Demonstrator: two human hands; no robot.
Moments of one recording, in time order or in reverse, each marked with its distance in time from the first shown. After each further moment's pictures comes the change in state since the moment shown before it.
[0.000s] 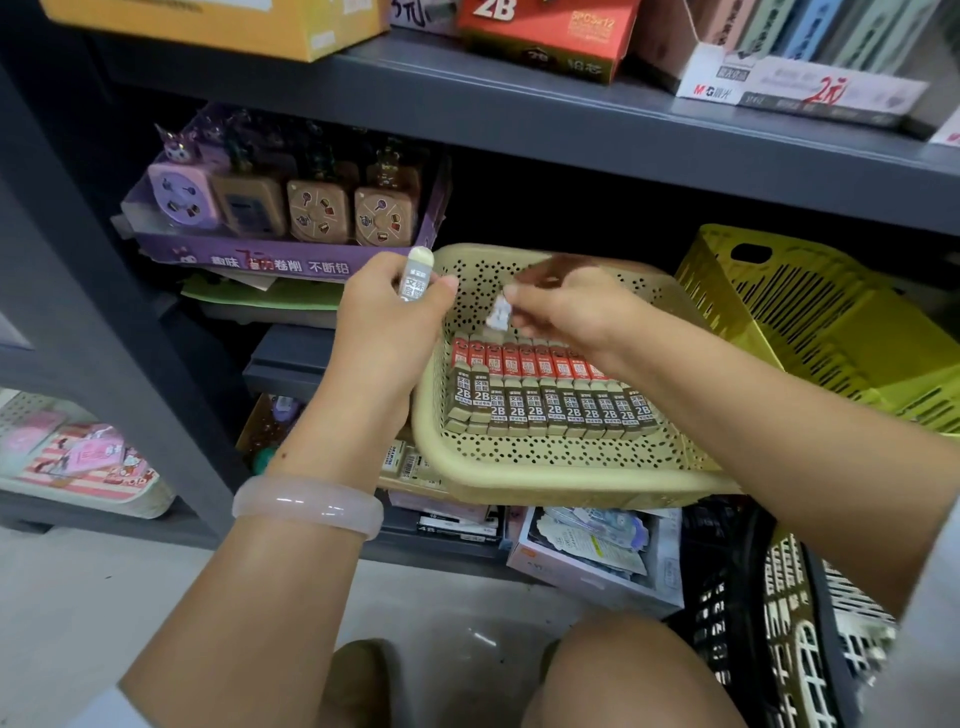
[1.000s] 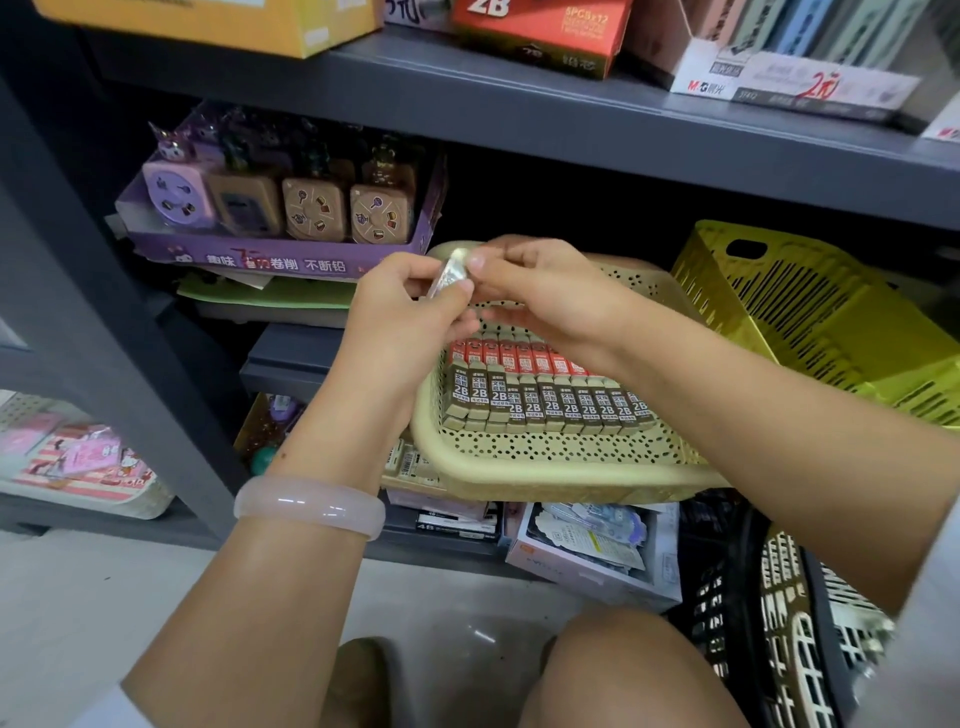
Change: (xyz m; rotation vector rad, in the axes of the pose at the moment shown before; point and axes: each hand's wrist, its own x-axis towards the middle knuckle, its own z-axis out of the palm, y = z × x) left_hand -0.003 0.003 0.007 -0.185 -0.085 -0.026; right_hand -0.013 -0.016 0.017 0.186 -0.223 -0.180
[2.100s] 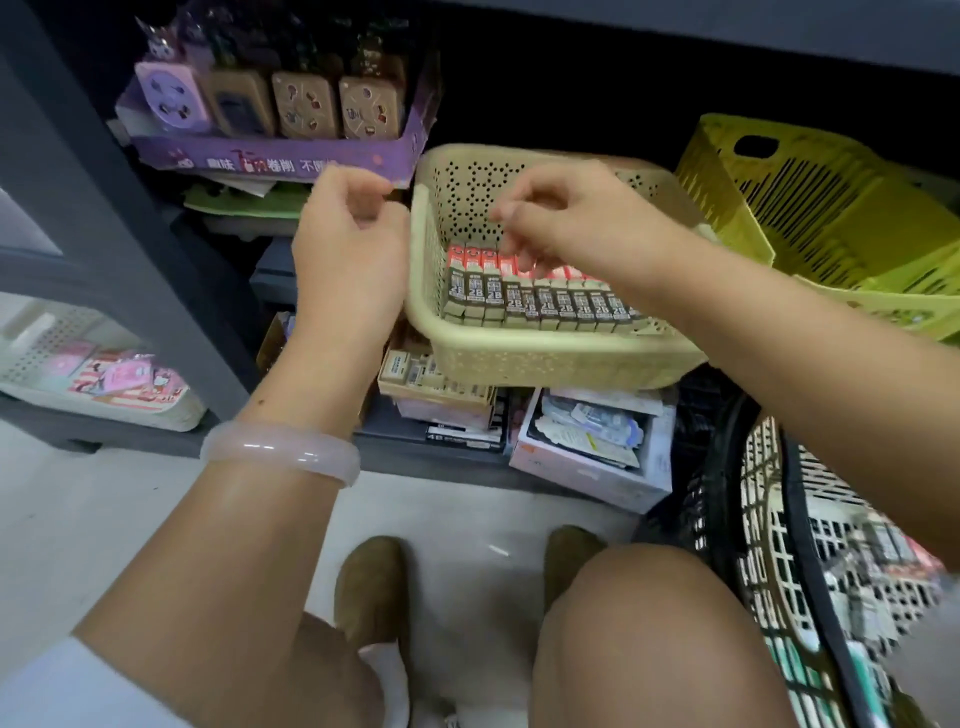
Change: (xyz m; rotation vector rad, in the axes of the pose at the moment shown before) left_hand -0.036 -0.008 -0.017 0.334 0.274 0.199; right_hand -0.064 -0.004 0.000 -0.478 0.105 -0.036
